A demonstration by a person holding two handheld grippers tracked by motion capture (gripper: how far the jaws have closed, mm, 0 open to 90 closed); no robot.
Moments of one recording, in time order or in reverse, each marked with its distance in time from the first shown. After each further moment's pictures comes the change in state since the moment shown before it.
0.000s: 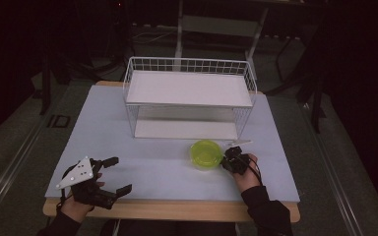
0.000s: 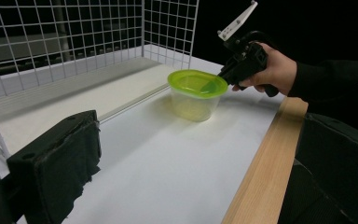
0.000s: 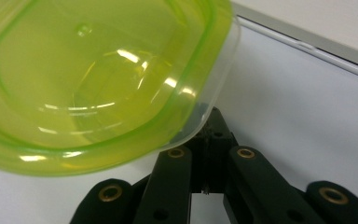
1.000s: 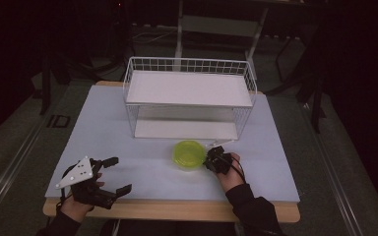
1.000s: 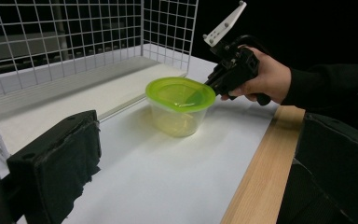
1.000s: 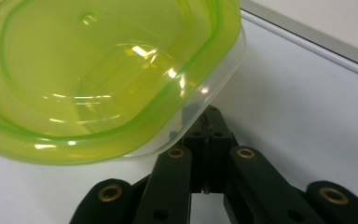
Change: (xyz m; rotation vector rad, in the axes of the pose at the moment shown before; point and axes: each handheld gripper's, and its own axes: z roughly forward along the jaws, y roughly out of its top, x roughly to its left) left arm 0.001 0.000 0.000 0.001 -0.005 -0.004; right arm 0.041 0.020 0.023 0.003 0.059 -0.057
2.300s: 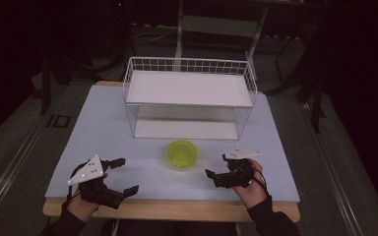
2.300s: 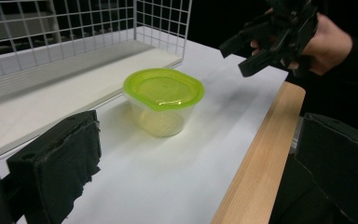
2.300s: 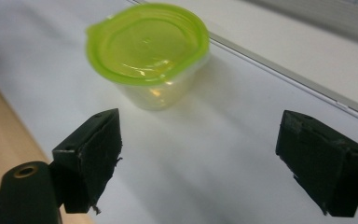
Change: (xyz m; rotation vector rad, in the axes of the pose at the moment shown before) left arm -0.008 0.008 0.018 0.085 -0.012 -0.002; right arm 0.010 -0.022 -0.084 -0.185 0.051 -0.056
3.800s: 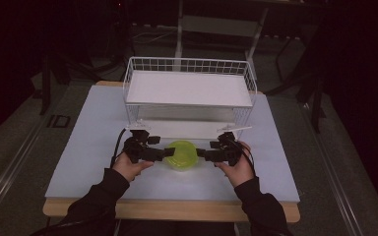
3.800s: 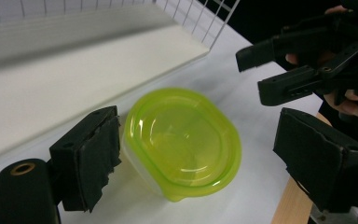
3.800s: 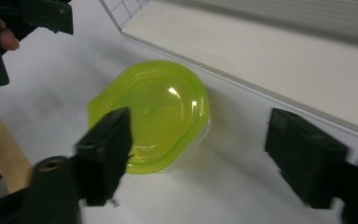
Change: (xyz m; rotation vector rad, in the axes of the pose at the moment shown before) left arm 0.042 0.061 0.116 0.216 0.021 -0.298; right arm -0.019 0.054 0.034 0.056 0.086 0.221
